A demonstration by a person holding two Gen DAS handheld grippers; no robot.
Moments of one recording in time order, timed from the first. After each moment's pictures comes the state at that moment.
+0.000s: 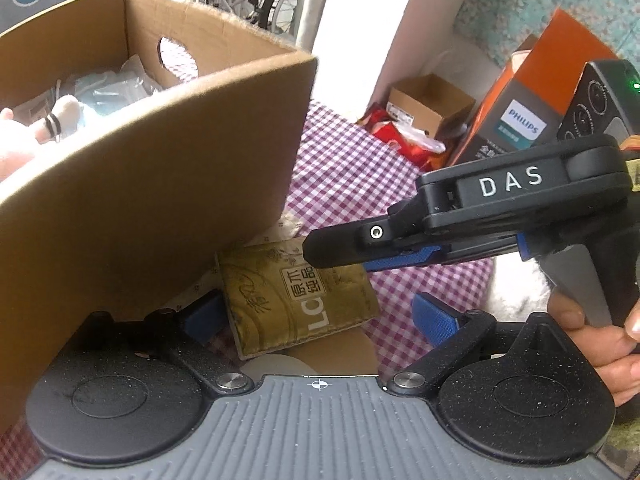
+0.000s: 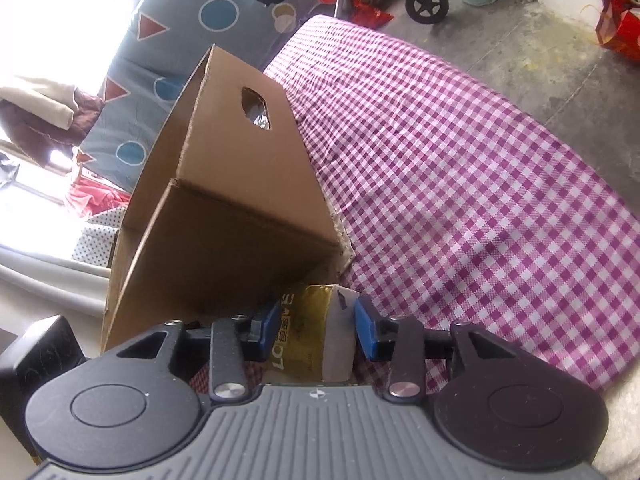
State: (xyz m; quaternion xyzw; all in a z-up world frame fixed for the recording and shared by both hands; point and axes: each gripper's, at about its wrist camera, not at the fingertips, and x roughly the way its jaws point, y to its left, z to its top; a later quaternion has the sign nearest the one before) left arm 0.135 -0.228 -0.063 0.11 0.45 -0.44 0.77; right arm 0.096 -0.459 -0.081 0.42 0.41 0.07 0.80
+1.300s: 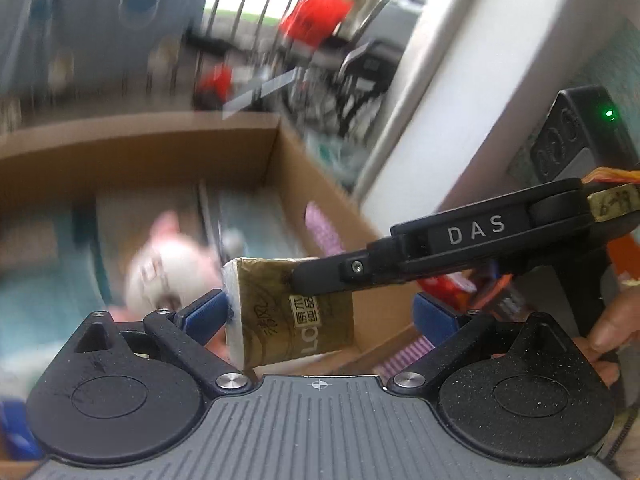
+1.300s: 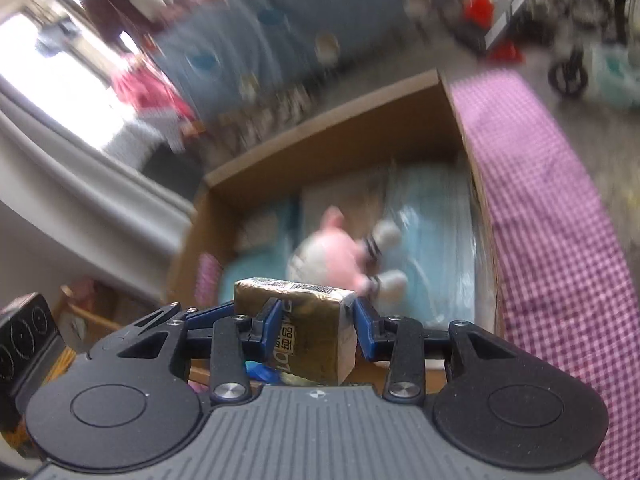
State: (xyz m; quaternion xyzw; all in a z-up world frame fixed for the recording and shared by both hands) left arm 0.203 -0.160 0.032 -0.04 0.40 -0.36 0.84; right arm 0.238 -0.378 0.049 0.24 0.47 0.18 0.83
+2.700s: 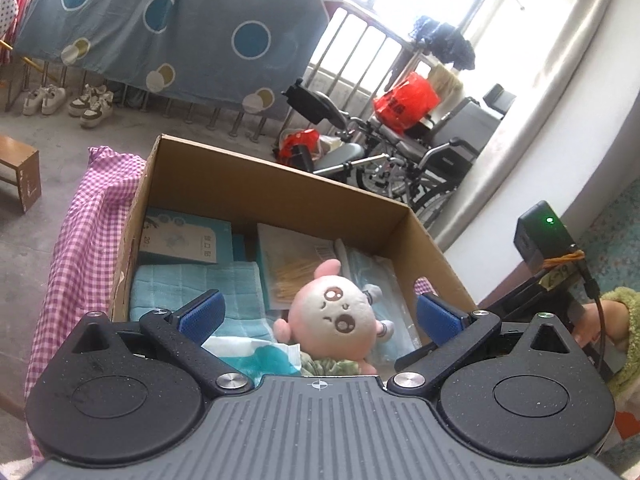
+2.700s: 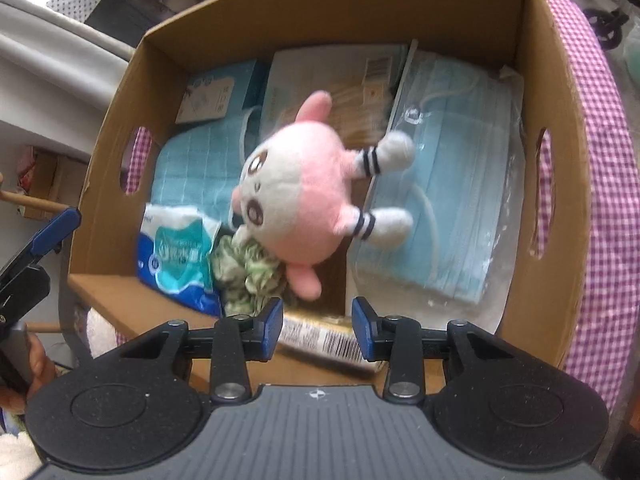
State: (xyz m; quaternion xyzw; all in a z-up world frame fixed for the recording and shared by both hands) left arm 0.207 -0.008 0.030 -0.17 0.34 -0.26 0.89; right arm 0.296 -0.315 0.013 0.10 0.65 0.19 0.73
